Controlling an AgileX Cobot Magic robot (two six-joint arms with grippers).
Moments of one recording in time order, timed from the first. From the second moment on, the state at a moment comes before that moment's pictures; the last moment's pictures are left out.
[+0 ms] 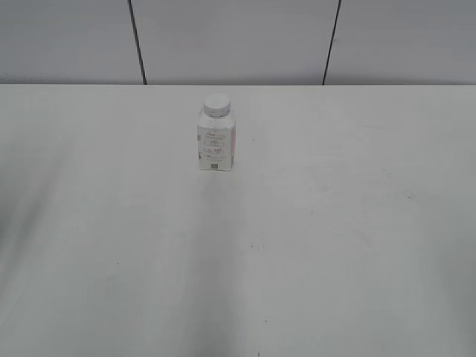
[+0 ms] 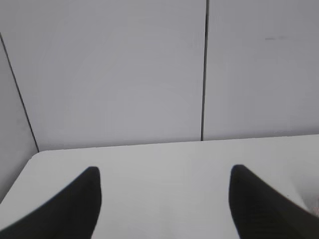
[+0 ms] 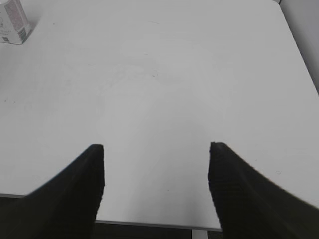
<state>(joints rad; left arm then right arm) 0.01 0.93 -0.31 0.14 -0.44 -0.04 0.03 -0.01 -0.51 0.09 1.10 -0.18</state>
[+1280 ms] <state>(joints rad) 0.01 1.38 -0.31 0.13 -0.78 -0.04 0.03 -0.01 -0.51 0.09 1.10 -0.18</state>
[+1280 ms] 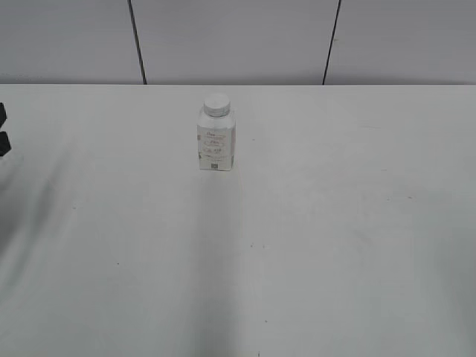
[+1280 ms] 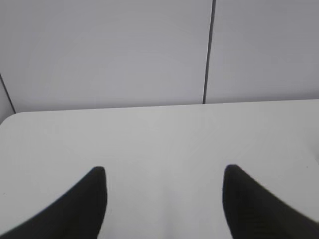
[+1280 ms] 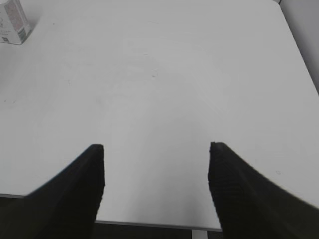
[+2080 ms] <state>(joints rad) 0.03 1.71 -0.56 0.67 -0.89 -0.25 0.03 -0.01 -0.51 0.09 1.10 -0.18</state>
